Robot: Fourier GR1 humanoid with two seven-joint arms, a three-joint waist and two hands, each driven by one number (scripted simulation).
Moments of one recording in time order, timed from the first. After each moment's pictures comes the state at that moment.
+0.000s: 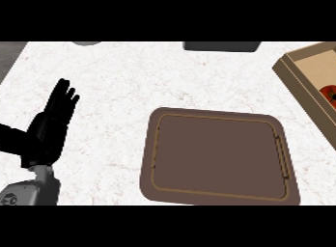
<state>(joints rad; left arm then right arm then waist) -0.13 0.09 0.07 -1.65 0.10 0.07 0.21 -0.75 -0.63 -0.27 -0.70 1.14 0.09 -0.05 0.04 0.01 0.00</state>
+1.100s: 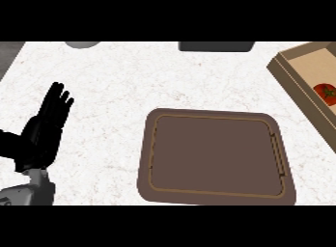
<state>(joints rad) -0.11 0.10 0.10 -1.65 0.11 0.07 0.21 -0.93 -0.69 -0.79 -0.44 0.55 0.06 -0.40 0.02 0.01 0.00</state>
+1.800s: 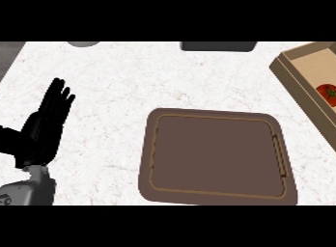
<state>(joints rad) -0.13 0.10 0.10 -1.66 0.11 0.07 0.22 -0.81 -0.87 -0.94 -0.28 0.34 0.18 -0.55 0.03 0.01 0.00</state>
